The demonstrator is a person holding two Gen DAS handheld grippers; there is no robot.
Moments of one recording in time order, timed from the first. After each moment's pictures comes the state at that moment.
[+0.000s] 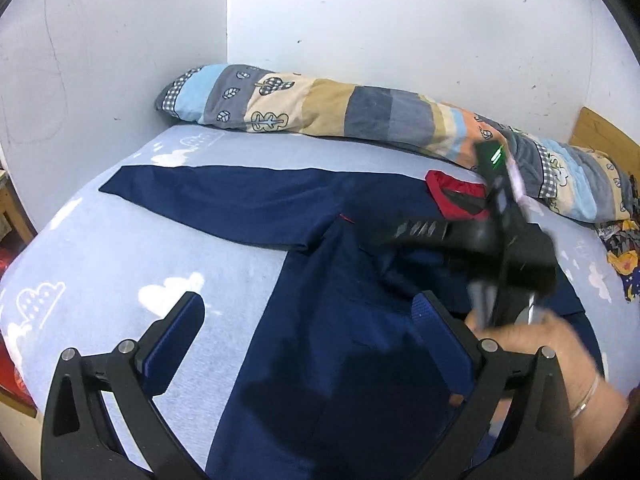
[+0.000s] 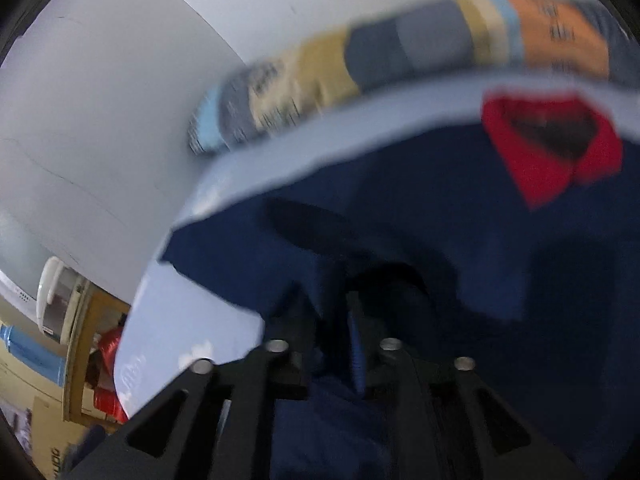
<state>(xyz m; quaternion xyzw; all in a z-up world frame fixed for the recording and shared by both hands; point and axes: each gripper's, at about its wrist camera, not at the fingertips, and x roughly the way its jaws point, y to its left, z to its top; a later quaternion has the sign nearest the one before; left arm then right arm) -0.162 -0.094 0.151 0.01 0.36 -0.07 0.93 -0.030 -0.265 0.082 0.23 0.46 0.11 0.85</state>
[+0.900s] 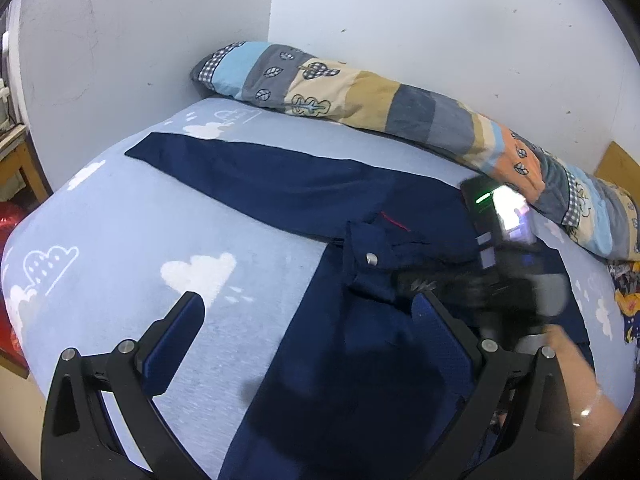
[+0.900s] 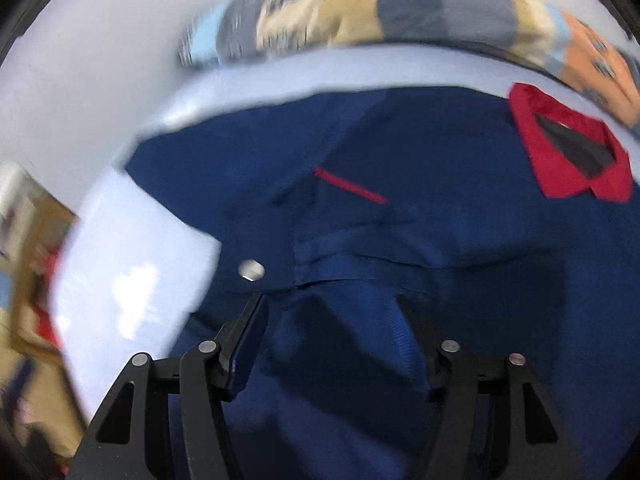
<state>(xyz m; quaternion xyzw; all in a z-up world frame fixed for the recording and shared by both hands) -0.152 -0.058 0.145 -0.05 0.39 -0.02 0.92 -0.004 -0.216 0.064 0.02 0.55 0.06 0.83</state>
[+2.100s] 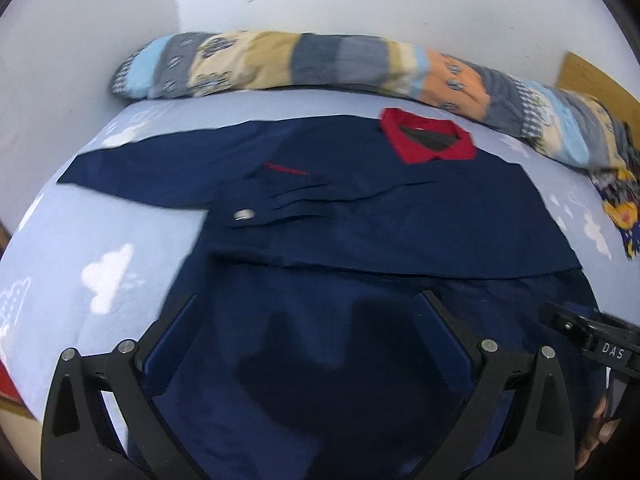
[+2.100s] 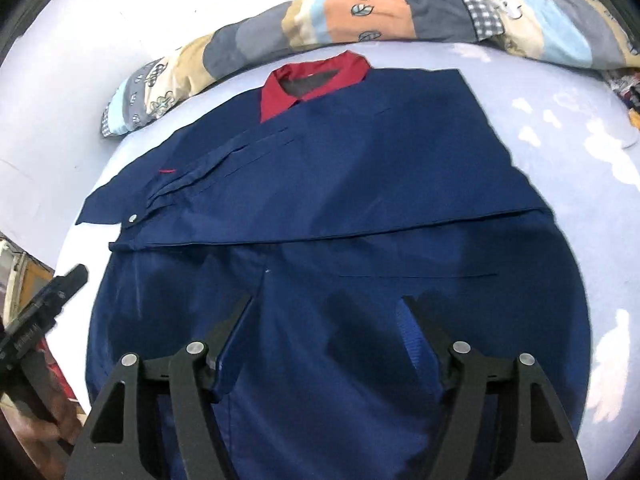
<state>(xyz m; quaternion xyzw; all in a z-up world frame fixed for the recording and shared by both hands) -0.167 -0.189 0.125 0.06 0.43 -0.11 0.89 -0.228 -0.414 0.119 0.18 0.47 -0.06 0.86</state>
